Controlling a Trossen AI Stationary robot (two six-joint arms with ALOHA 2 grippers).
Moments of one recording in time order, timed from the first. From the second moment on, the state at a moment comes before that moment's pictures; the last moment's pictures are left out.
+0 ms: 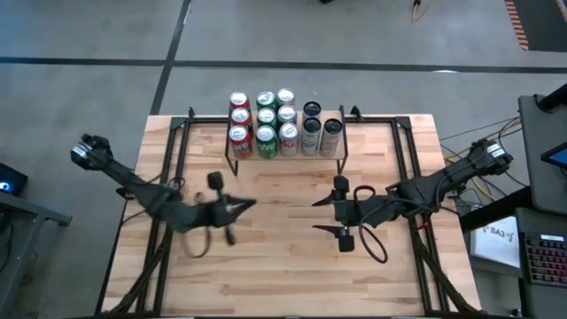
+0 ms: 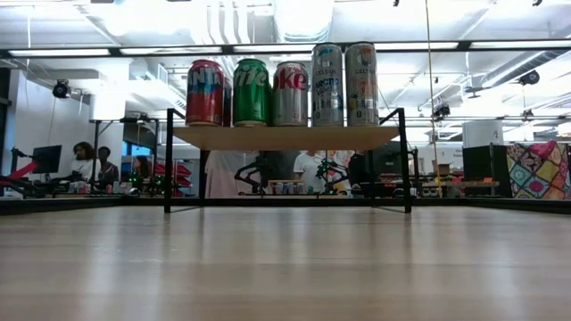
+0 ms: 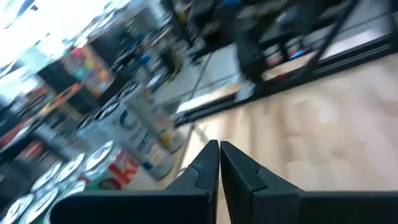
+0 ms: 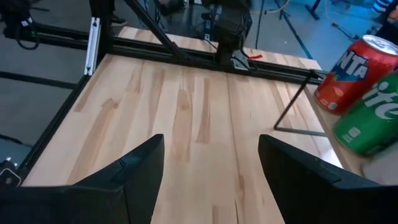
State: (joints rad) left arm -0.55 1.17 0.89 0.04 -0.88 0.30; right arm 0.43 1.30 1.14 -0.29 0.39 0.04
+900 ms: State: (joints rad) left arm -0.60 0.45 0.39 0.24 -0.81 0.43; right arm 0.22 0.89 0.70 0.09 0.26 -0.04
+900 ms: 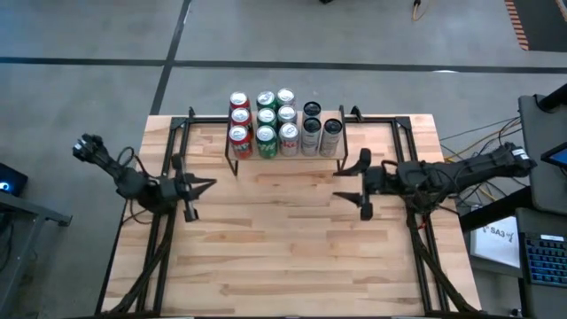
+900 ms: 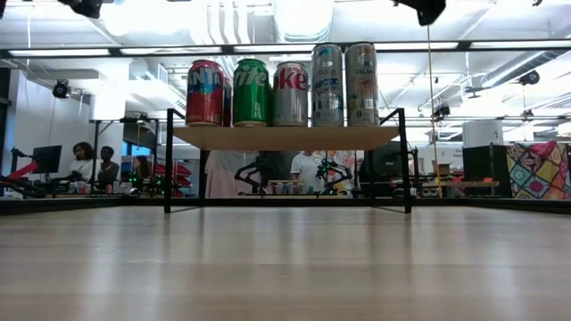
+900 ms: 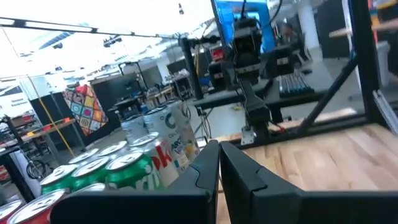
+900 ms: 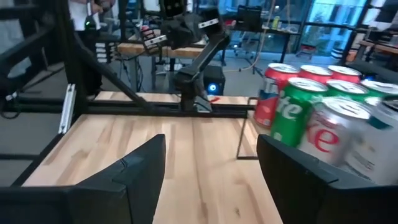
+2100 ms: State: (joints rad) left arm -0.60 0.00 0.19 0.10 -0.82 0.36; right arm 0.19 0.24 0.28 0.14 0.29 0.03
